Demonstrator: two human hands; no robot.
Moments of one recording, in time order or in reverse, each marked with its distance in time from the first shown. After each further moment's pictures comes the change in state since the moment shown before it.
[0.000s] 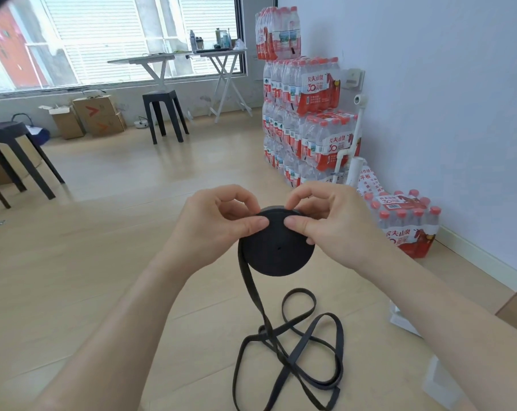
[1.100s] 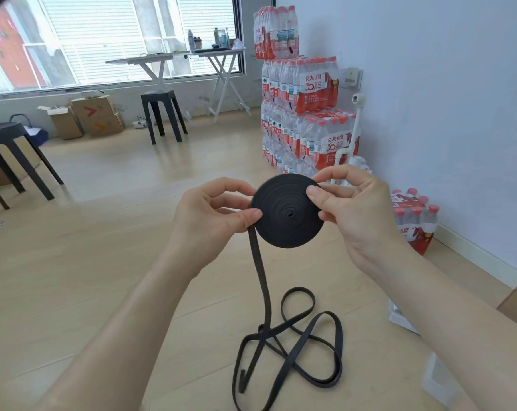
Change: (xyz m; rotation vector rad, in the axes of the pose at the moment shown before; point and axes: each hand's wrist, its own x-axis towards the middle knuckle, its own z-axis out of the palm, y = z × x) left_hand 0.000 -0.001 0.005 -0.237 0.113 -0.039; right_hand 0.000 -0.005 -0.007 0.408 0.354 0.180
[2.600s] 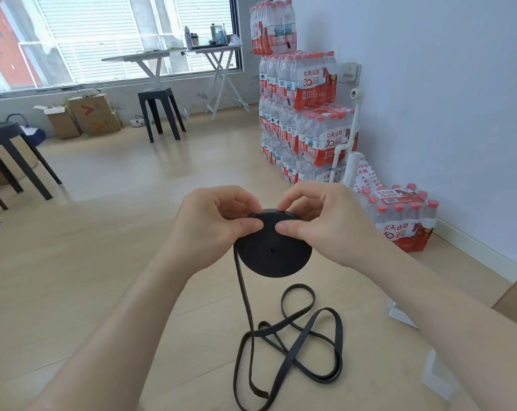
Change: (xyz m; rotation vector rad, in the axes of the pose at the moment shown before) left_hand -0.001 -0.001 -0.001 0.312 -0.084 0.090; right_hand -0.003 0.009 0.001 -0.480 -0.397 -0.187
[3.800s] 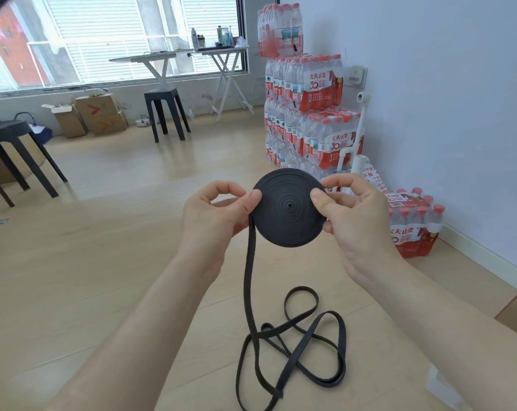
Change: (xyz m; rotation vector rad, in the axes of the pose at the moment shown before) left_hand 0.002 -0.003 0.010 -0.617 0.216 -0.263; right_hand 0.000 -0.001 0.014 0.533 0.474 0.231
